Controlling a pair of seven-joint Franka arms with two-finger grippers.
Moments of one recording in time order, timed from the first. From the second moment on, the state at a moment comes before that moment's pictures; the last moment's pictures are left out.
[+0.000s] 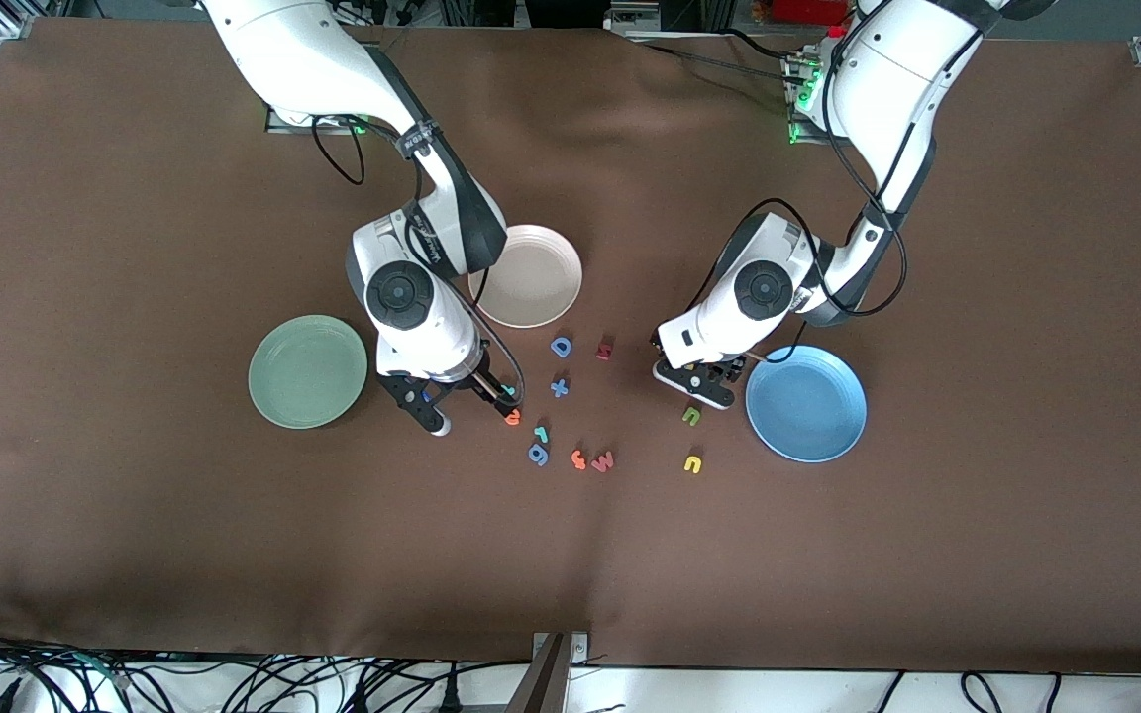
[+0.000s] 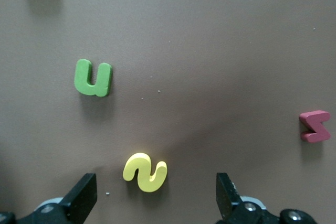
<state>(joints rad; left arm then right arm) -0.29 0.63 -0.22 -1.89 0.00 2.51 -0.06 0.65 0.74 -0.11 -1.46 0.18 2.23 1.24</state>
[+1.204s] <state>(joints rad) -0.30 0.64 -0.22 -1.90 0.08 2.55 -0.06 0.68 0.86 -0.11 -1.43 0.19 2.32 1.35</state>
